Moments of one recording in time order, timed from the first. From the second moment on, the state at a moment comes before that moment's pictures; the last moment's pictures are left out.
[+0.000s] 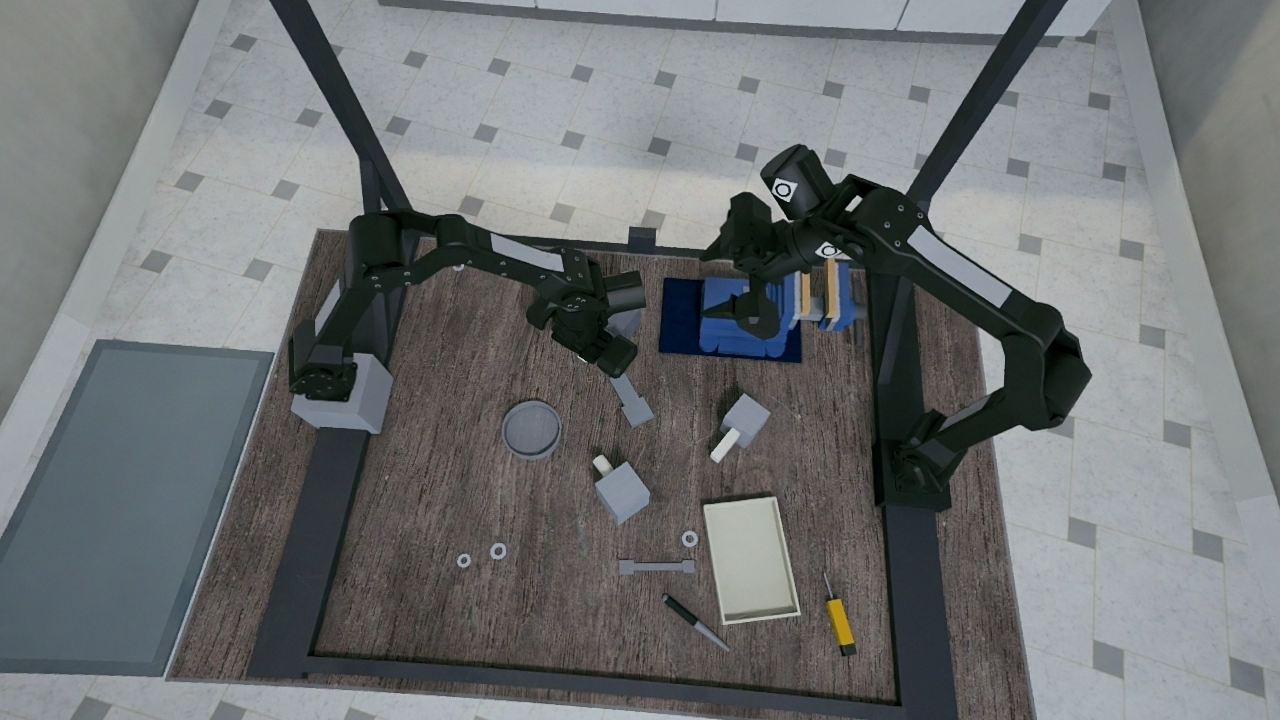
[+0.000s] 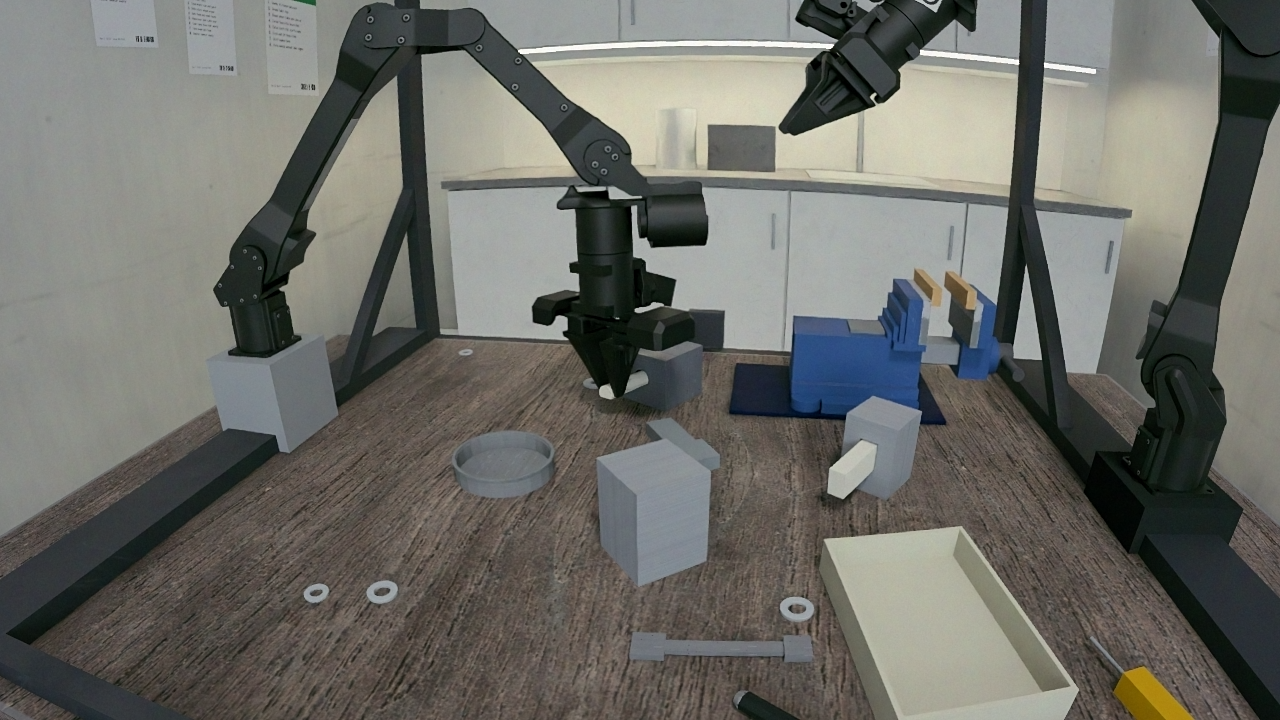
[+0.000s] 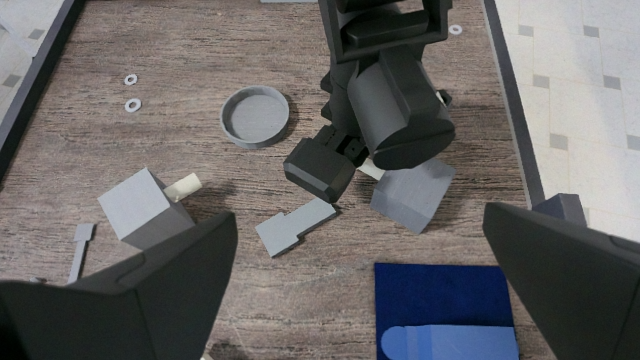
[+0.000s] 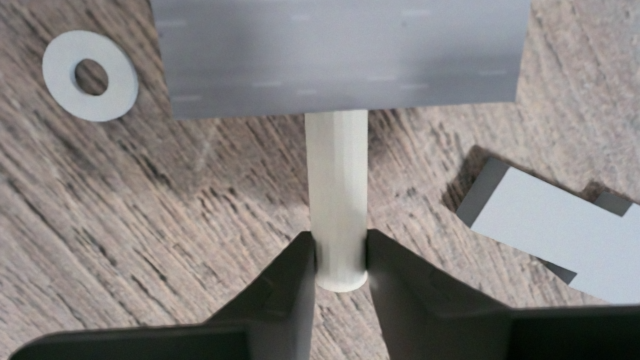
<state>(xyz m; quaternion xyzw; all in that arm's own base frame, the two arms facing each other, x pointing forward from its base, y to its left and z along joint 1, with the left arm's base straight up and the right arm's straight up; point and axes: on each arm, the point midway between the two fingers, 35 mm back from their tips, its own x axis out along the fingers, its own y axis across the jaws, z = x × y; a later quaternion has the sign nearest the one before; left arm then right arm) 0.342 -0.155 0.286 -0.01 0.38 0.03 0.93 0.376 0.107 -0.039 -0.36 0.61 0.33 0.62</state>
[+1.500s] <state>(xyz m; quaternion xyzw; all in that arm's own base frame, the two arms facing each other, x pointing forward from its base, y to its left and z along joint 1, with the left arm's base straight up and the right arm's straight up) 0.342 -0.155 0.286 -0.01 0.38 0.03 0.93 0.366 0.109 0.047 -0.12 0.58 0.15 0.79</state>
